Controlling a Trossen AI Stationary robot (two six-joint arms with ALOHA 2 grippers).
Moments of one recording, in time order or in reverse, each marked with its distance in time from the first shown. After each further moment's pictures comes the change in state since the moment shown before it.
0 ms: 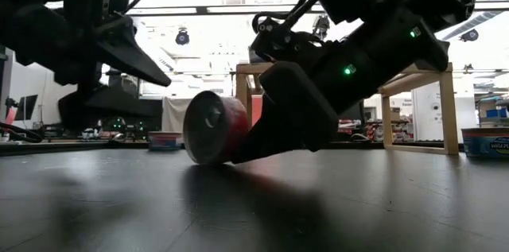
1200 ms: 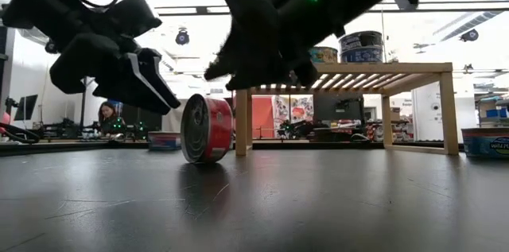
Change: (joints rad) left arm 0.202 -0.113 0.093 -0.370 0.147 1.062; right arm -0.016 -0.121 0.130 -0.172 0.155 0.226
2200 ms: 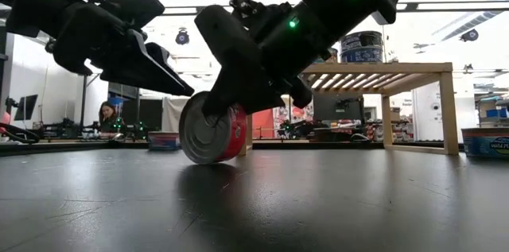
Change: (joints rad) left arm -0.012 0.044 -0.028 0.251 0.073 -0.016; right arm -0.040 0.085 0.079 -0.122 -0.051 0.093
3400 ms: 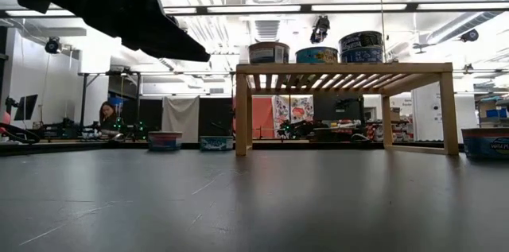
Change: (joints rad) left arm 0.001 -0.034 0.106 -0.053 -0.058 0.043; right arm -0.525 -0.878 0.051 -0.518 -0.404 -0.040
